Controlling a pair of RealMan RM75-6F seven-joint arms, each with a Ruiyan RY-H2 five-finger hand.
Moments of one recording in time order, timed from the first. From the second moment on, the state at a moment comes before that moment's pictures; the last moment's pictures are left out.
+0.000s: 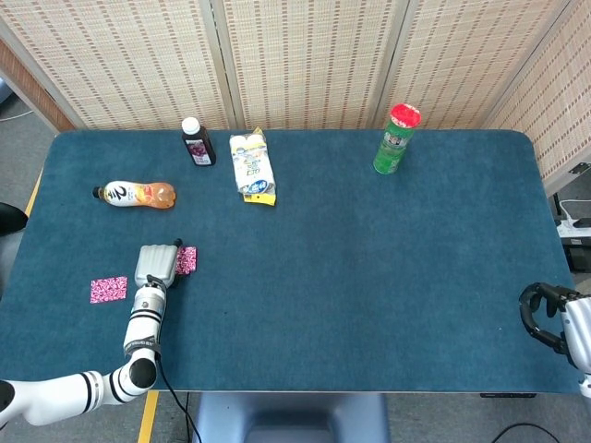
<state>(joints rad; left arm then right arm) -0.78 -1.62 -0.22 -1.39 0.51 1.10 0.91 0.04 -1.05 0.08 -1.55 -1.63 1.66 0.26</state>
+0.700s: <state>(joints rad) -0.82 -1.61 -0.21 -1.38 0.43 1.07 0.93 0.05 -1.05 0.08 -1.55 -1.63 1.66 0.25</state>
